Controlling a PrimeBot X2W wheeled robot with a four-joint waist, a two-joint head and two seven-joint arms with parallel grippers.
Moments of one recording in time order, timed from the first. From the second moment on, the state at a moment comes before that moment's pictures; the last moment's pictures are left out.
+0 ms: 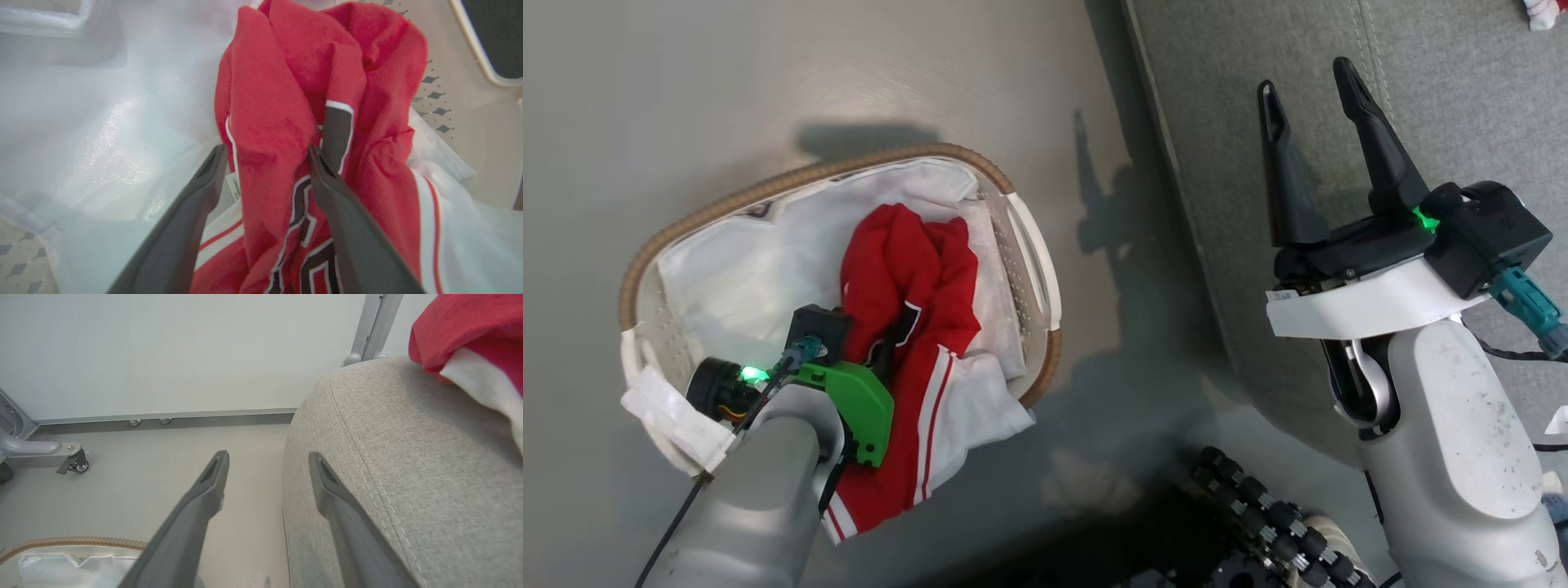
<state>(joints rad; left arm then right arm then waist) -0.72 0.14 -0.68 1.16 -0.44 -0.13 -0.26 -0.48 -0.05 0.13 0.02 0.21 0.13 -0.26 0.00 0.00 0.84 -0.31</state>
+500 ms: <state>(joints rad) -0.74 0.14 -0.76 1.17 -0.52 -0.13 -0.26 -0.49 -0.05 0.13 0.02 0.21 0.13 -0.26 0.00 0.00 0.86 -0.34</state>
